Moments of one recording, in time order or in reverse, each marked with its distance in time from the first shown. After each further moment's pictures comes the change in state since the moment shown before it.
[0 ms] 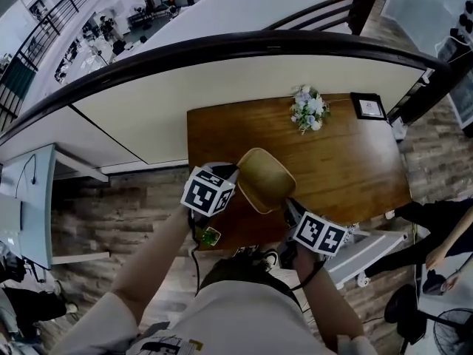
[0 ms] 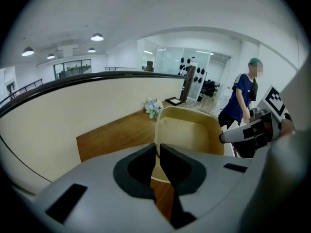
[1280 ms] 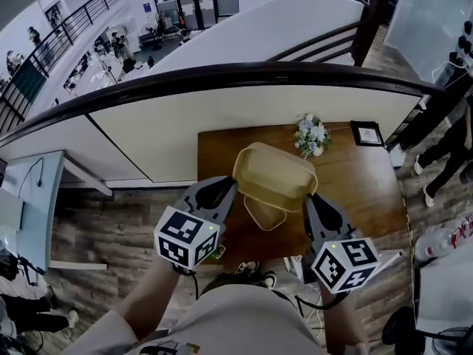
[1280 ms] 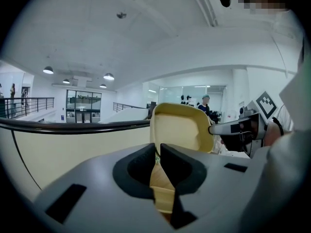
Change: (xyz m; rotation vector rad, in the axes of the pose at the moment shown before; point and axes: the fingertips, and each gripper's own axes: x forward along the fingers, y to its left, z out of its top) left arm -0.167 -0.041 0.090 -0.008 -0.481 0.073; right arm -0.119 0.137 0.106 -0.573 -0.314 0.129
